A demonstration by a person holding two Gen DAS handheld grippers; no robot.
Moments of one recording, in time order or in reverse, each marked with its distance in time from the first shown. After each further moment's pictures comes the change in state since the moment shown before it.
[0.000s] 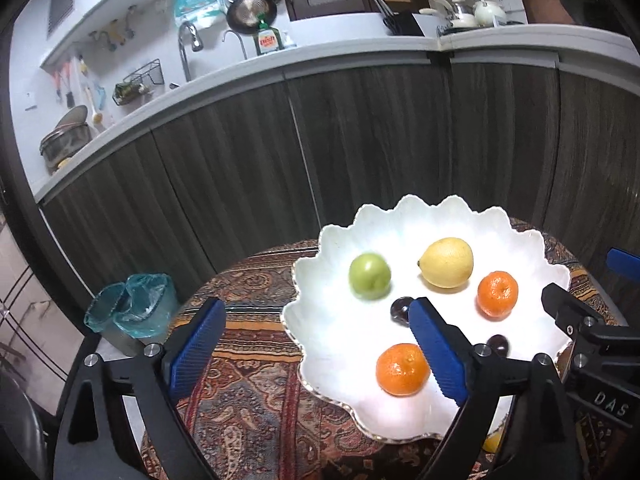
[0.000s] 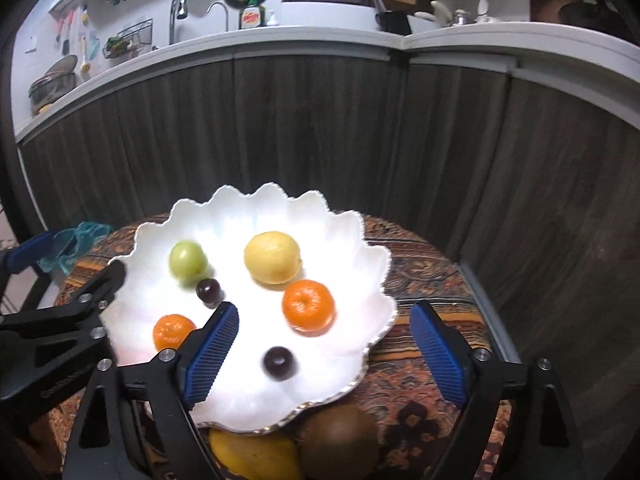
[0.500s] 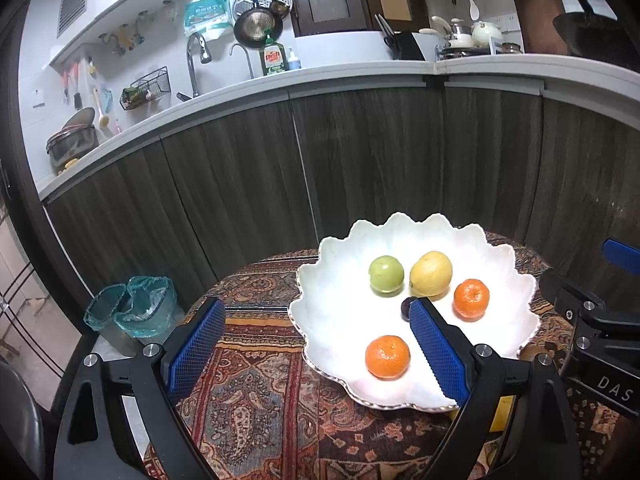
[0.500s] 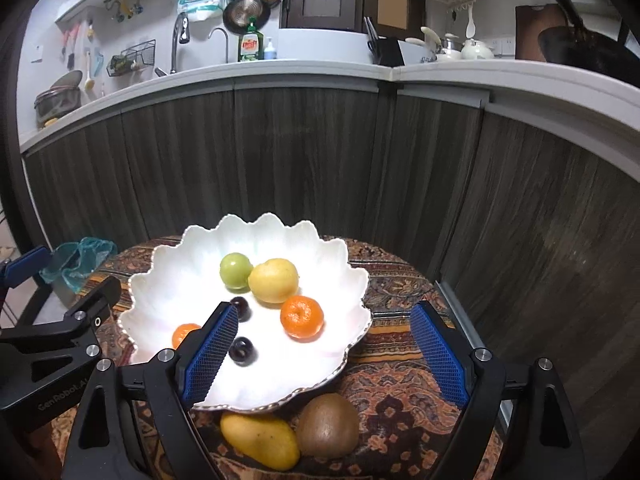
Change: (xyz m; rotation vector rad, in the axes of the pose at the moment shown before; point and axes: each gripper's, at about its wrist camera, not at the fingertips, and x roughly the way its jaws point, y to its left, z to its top) left arm -0.051 0.010 0.000 -0.030 -0.043 -0.022; right arm -0.053 -0.004 0.006 -0.003 -0.080 -0.012
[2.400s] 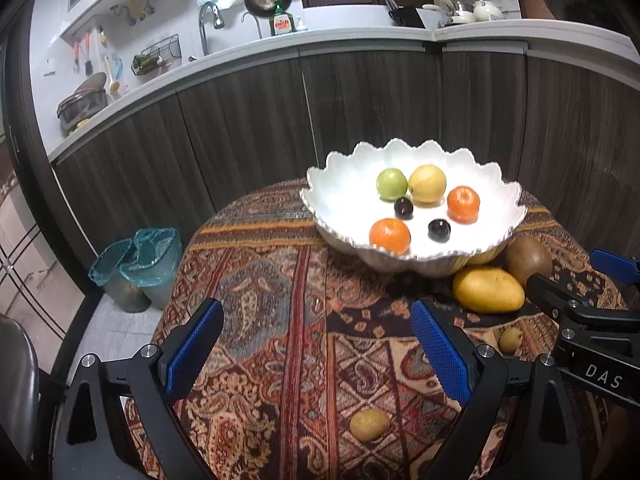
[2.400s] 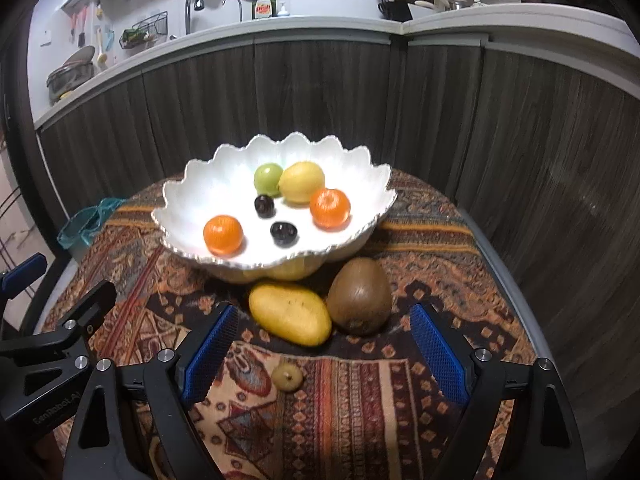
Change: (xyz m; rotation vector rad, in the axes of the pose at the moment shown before) left arm -0.038 0.004 -0.100 -0.021 0.106 0.008; right arm -0.024 0.013 -0.090 0.011 0.136 0.066
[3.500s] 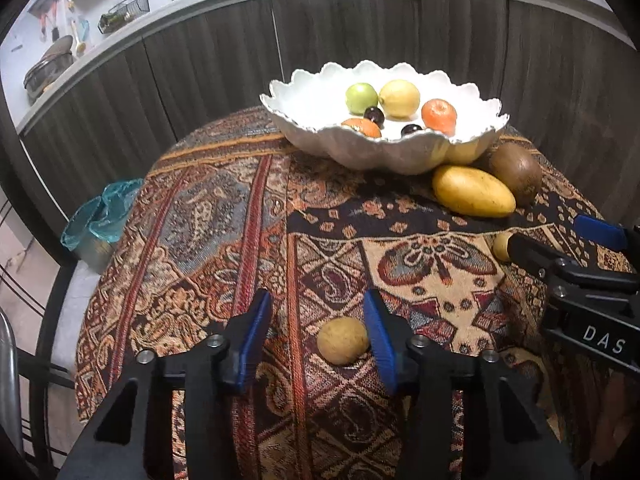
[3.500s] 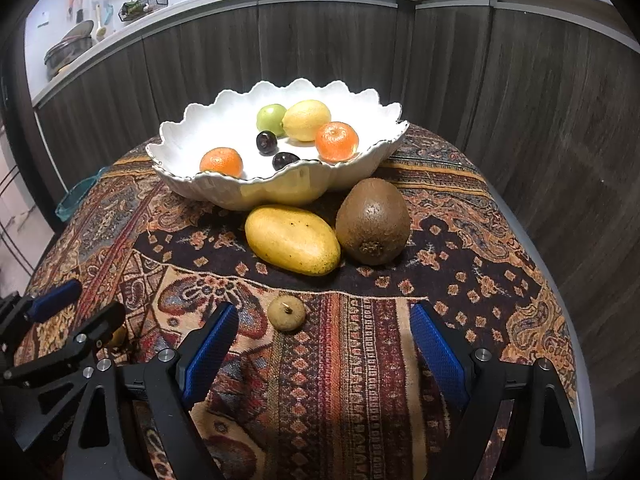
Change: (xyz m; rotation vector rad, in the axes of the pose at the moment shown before) left arm 0.025 -0.013 -0.052 0.024 0.189 -0.107; right arm 0.020 0.003 -0.038 -0.011 0.105 0.006
